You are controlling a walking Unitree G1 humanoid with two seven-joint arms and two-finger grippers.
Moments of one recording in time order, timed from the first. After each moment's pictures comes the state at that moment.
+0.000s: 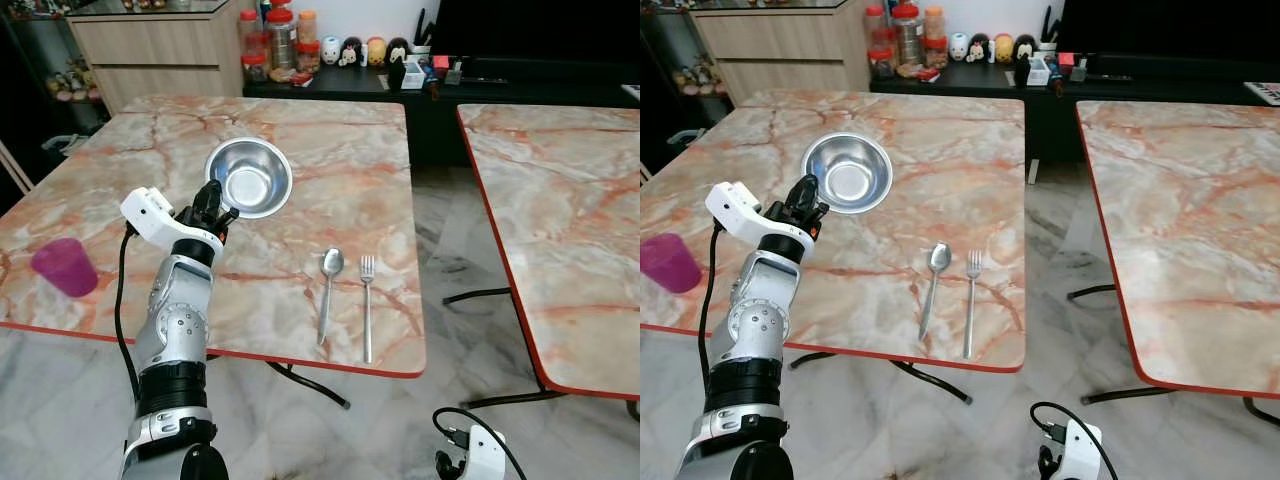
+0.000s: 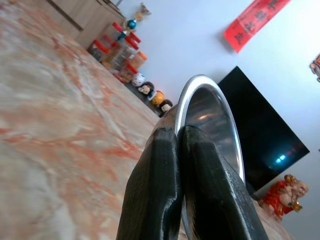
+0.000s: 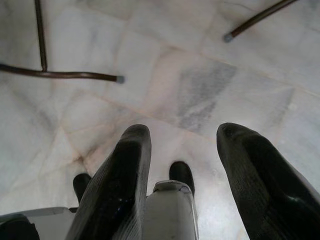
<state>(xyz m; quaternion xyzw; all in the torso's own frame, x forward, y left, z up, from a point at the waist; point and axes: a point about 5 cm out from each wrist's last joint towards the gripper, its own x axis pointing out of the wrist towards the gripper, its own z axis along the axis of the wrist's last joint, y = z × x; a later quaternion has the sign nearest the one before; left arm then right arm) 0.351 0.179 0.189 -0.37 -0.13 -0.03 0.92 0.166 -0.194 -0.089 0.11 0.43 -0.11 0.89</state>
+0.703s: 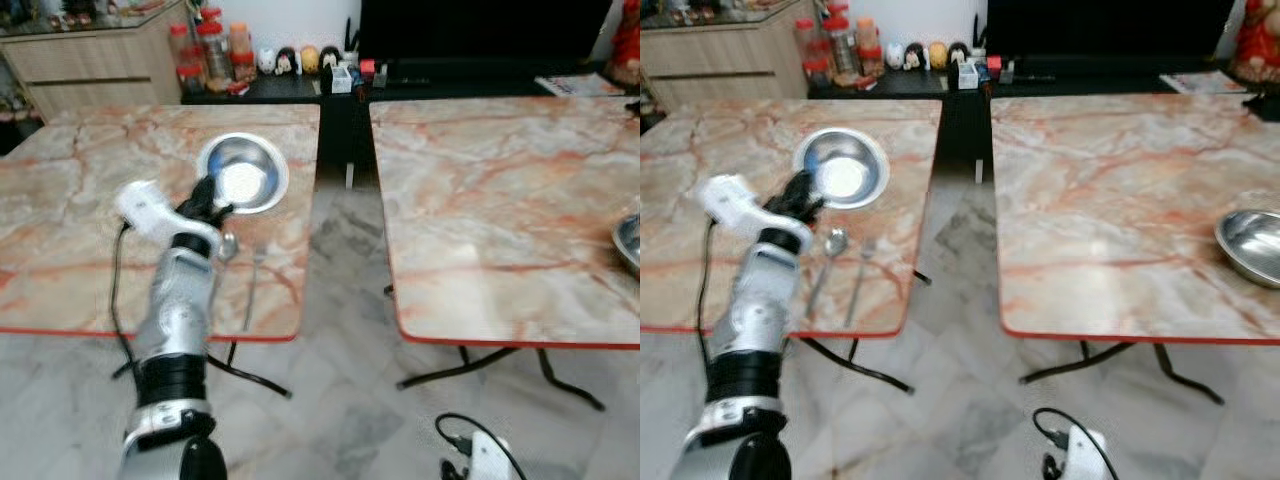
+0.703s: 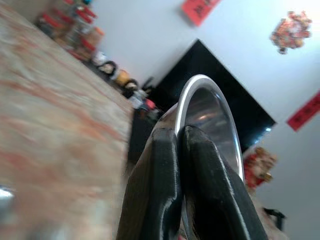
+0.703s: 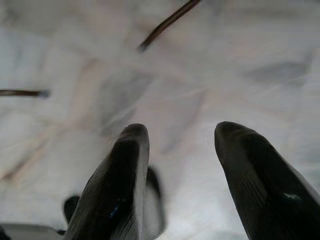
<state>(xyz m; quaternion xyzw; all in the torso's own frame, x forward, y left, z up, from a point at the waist) 0.356 0.168 0.194 -0.36 -0.12 -0.04 0.92 0.157 -0.210 -0.090 0.09 0.43 -0.13 0.89</state>
